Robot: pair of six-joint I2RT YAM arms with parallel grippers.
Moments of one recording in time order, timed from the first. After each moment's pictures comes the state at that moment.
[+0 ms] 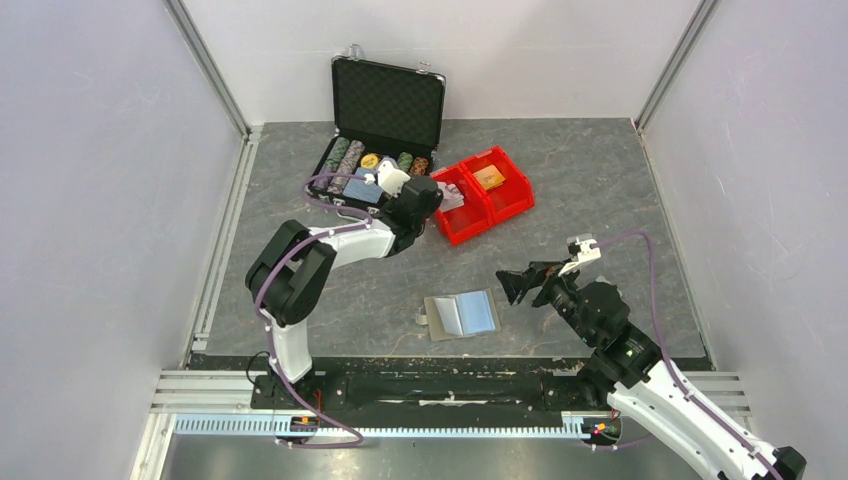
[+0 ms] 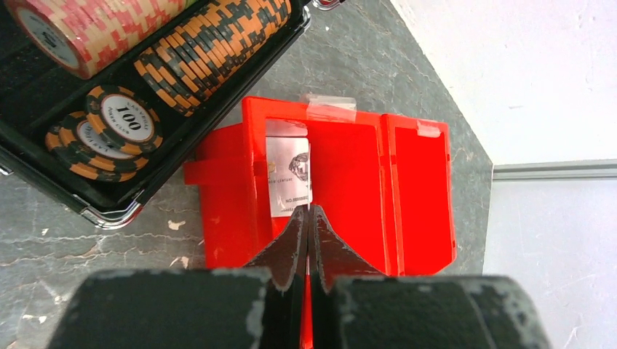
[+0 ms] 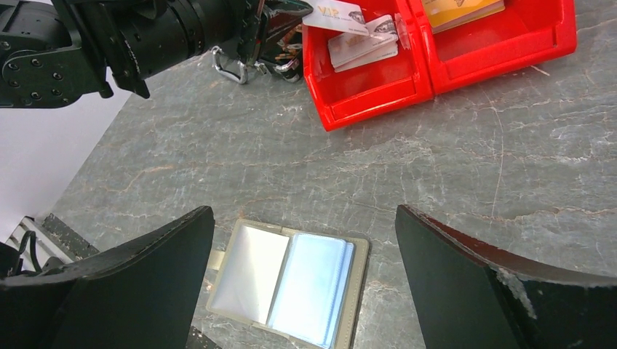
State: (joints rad) left arm -0.68 1.87 1.13 0.26 -0.54 -1.17; right arm 0.69 0.37 0.30 -0.06 0.16 0.47
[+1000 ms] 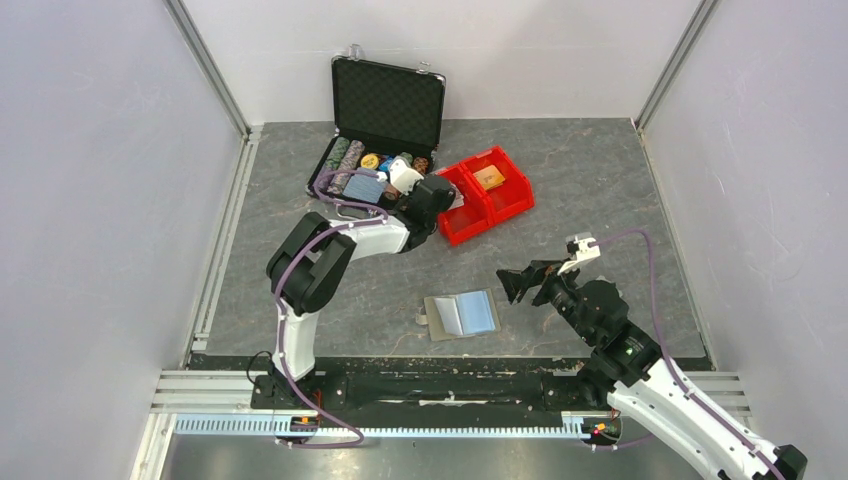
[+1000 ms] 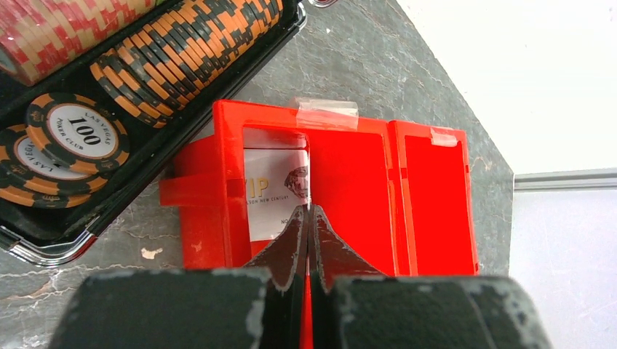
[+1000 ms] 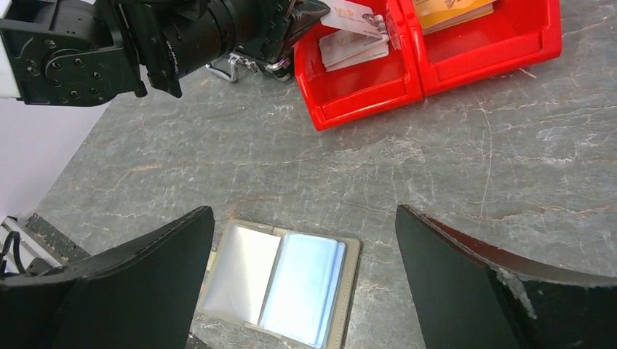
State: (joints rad) left arm -0.70 2.01 1.24 0.29 -0.60 -1.14; right arm 0.69 0.39 0.31 -0.08 0.17 0.45
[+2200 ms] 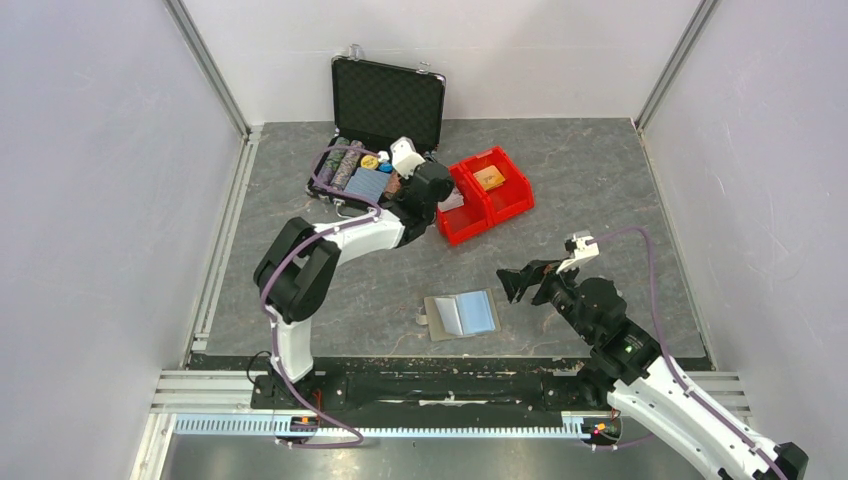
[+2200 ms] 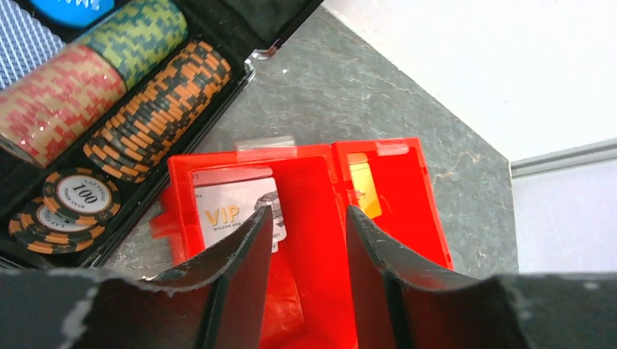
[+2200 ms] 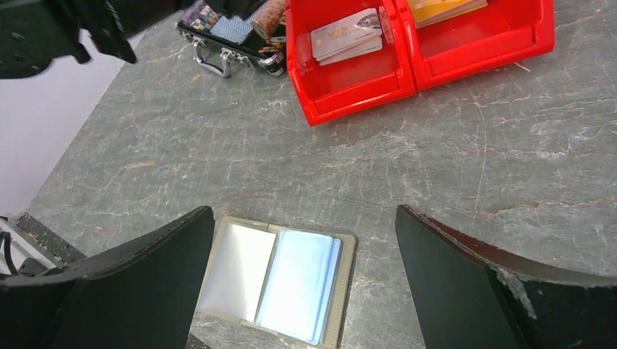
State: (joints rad) left arm -0.71 1.95 1.28 0.27 -0.62 -0.94; right arm 0.69 0.41 0.33 -0.10 0.18 0.44
